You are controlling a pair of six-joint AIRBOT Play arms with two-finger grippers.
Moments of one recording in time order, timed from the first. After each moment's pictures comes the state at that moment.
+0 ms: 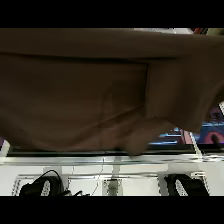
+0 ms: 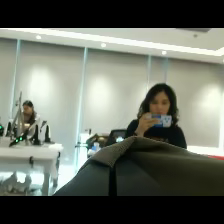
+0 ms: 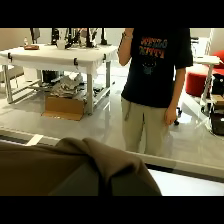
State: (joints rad) left arm 0.20 -0.40 1.10 0.65 -0.28 -0.85; right arm -0.07 -0.54 1.50 -1.15 0.93 1.31
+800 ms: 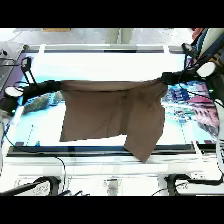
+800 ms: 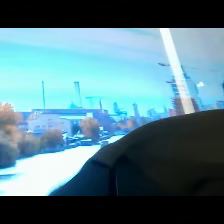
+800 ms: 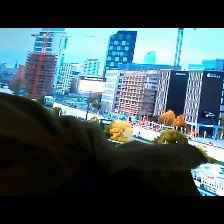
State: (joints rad) left arm 0.14 -1.33 1.10 0.65 -0.60 -0.85; right arm -0.07 -1.46 1.51 -1.18 1.02 1.36
